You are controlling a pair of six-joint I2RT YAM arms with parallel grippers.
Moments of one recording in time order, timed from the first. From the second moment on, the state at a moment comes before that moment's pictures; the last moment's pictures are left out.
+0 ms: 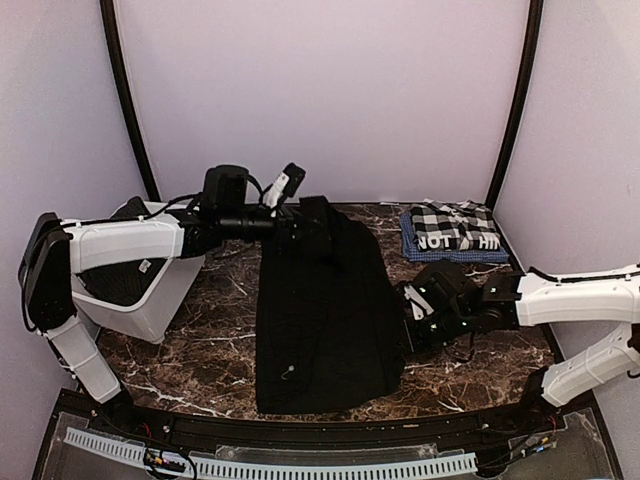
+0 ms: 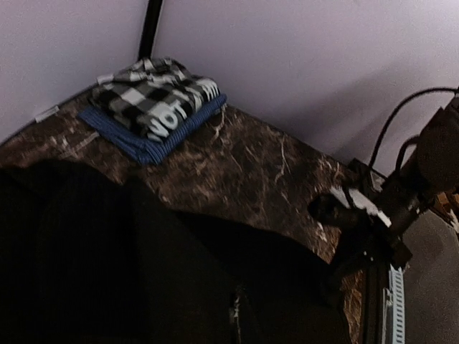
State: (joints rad) left arm -0.66 1.67 1.24 0.13 0.57 -0.08; right arm 0.96 1.25 0.71 -0.47 -0.10 0.67
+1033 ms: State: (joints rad) left arm -0.78 1.45 1.03 -0.48 0.39 -0.43; right arm 0.96 1.39 0.77 -0.43 -0.09 0.62
